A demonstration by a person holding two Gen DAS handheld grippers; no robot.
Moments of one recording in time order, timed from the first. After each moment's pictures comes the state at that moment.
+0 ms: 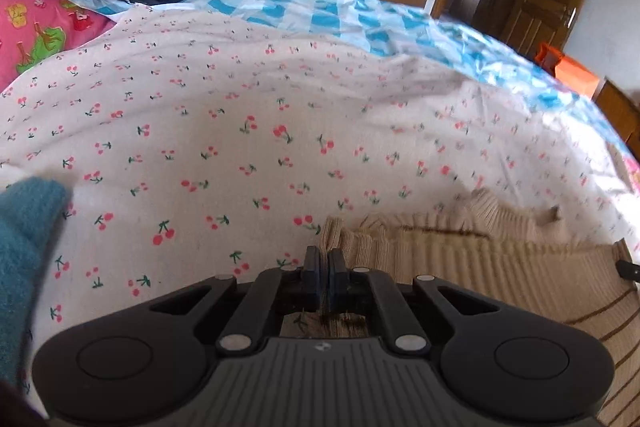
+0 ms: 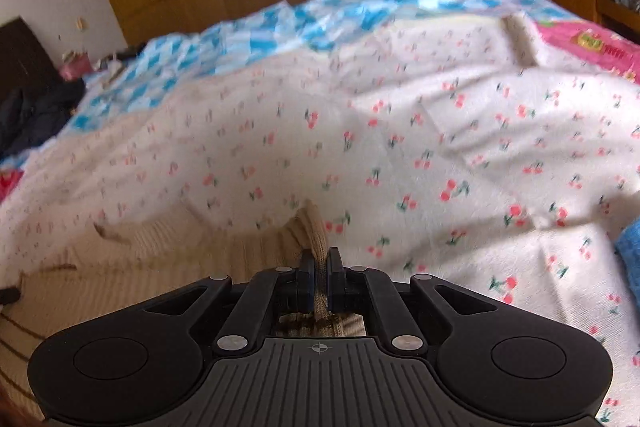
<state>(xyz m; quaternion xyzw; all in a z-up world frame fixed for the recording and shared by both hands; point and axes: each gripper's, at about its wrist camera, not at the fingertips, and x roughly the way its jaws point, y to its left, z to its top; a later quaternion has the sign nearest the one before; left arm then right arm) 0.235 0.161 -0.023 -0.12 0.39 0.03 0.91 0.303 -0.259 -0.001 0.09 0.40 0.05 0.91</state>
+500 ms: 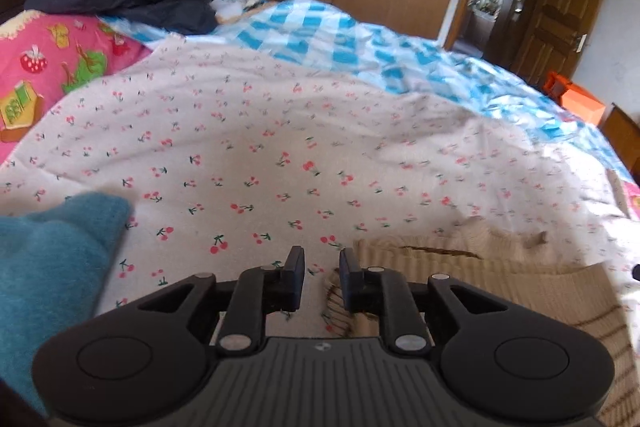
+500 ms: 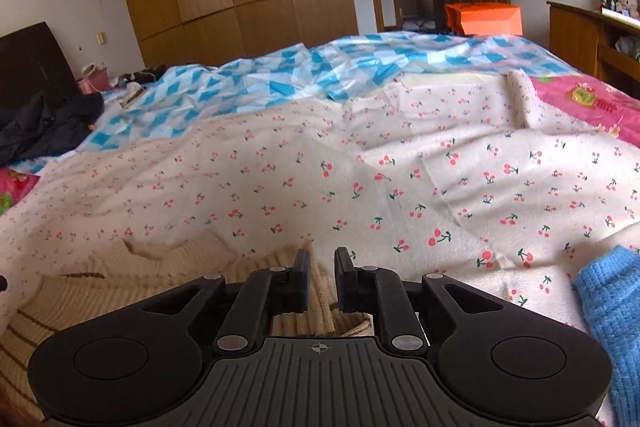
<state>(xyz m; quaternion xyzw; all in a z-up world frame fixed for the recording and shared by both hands) 0.184 0.170 0.028 -0.13 0.35 0.05 0.93 0.258 -0.257 0.051 0.07 0.32 0.07 0.94</state>
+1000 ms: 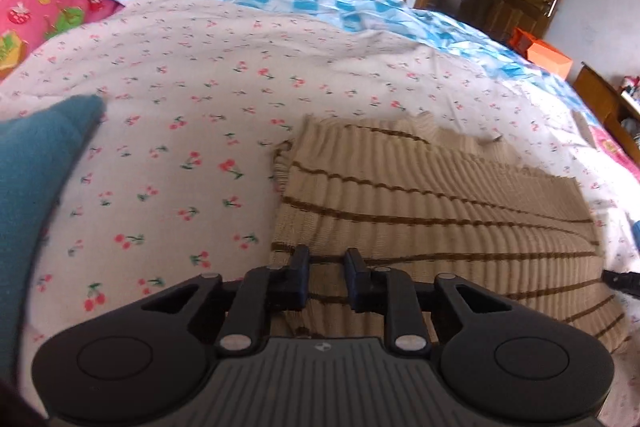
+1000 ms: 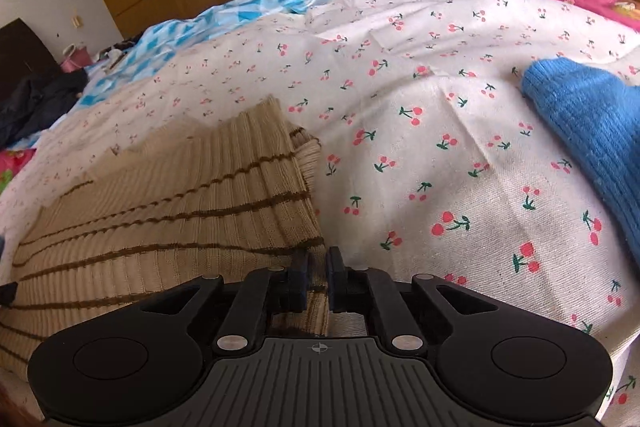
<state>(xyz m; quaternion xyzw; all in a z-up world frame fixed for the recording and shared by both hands) 0.131 0.132 -0.015 -0.11 0.39 0.02 0.91 0.198 -0.286 -0.013 0.13 0.41 0.04 0.90</state>
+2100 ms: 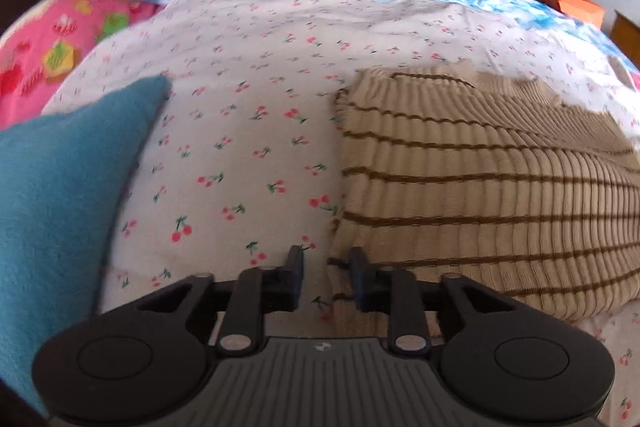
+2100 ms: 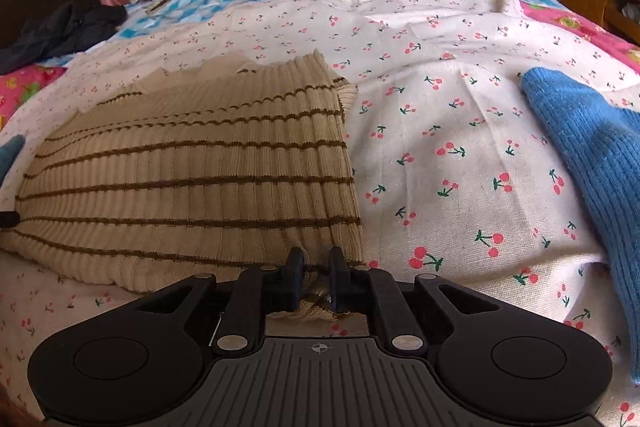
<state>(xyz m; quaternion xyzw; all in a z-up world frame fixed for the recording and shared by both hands) 0.089 0.133 -0.018 -0.07 0.43 0.07 0.90 0.126 -0.265 -0.001 0.02 0.42 0.08 0.90</state>
